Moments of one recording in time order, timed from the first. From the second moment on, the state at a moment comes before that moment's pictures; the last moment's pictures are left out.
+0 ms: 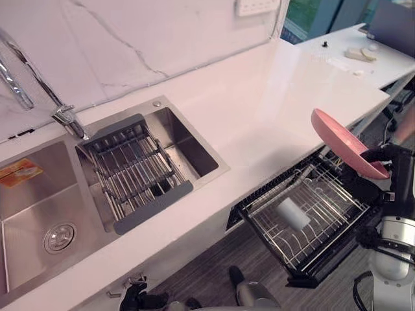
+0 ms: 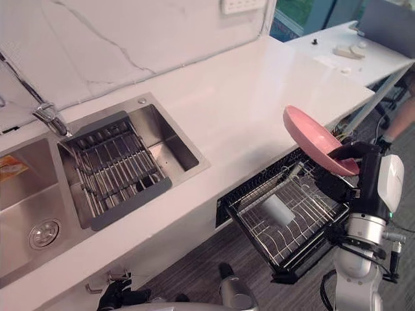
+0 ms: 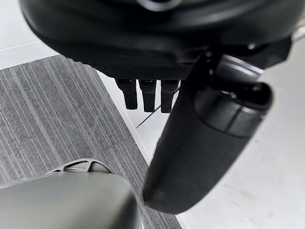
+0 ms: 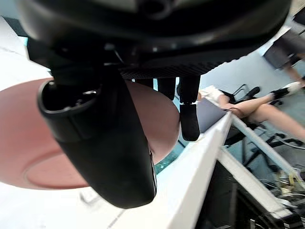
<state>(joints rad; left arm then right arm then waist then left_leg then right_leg) 0.23 0.08 0.17 0.86 0.06 -0.06 0.09 0.34 -0.26 -0.44 -0.38 -0.38 -0.08 -0.22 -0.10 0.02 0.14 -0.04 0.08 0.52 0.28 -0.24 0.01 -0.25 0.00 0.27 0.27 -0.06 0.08</state>
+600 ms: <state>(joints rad) 0.21 0.03 0.15 0.83 0.02 -0.07 0.09 0.27 -0.25 -0.45 -0.07 -0.37 0.00 -0.25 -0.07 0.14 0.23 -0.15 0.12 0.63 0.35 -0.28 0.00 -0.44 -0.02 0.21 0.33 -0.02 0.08</state>
